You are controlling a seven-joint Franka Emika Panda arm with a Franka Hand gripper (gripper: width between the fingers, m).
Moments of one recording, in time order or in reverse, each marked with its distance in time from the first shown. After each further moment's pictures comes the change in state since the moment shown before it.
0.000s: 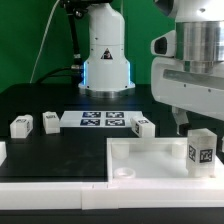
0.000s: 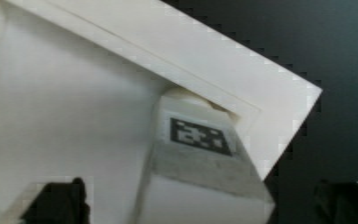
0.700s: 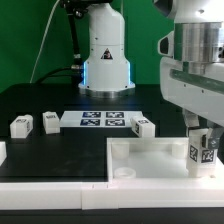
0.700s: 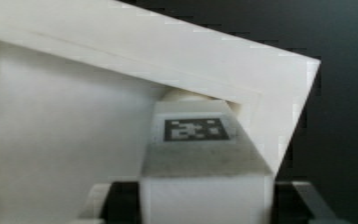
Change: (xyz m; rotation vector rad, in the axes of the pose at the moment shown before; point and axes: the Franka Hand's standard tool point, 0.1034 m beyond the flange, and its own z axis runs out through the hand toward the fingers) arm 0.001 0.003 0.001 -0.002 -0.001 0.412
